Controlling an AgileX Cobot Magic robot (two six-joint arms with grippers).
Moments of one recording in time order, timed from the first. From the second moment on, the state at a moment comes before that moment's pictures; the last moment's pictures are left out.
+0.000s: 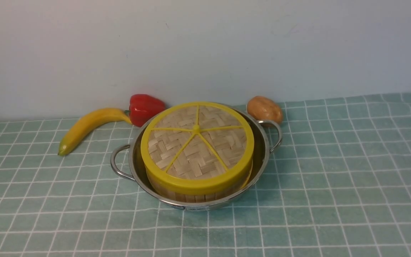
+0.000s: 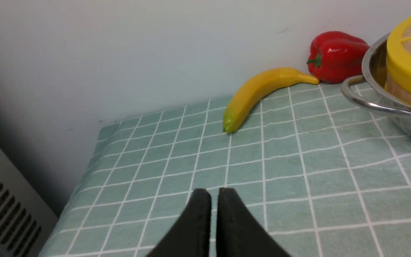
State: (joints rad) right arm 0.47 0.39 -0.67 -0.13 0.83 0.20; left arm 0.09 0.00 0.00 0.25 0.28 0.03
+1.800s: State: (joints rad) right arm 0.00 0.00 -0.07 -0.08 0.37 0.26; left arm 0.10 0.00 0.01 0.25 0.26 0.03
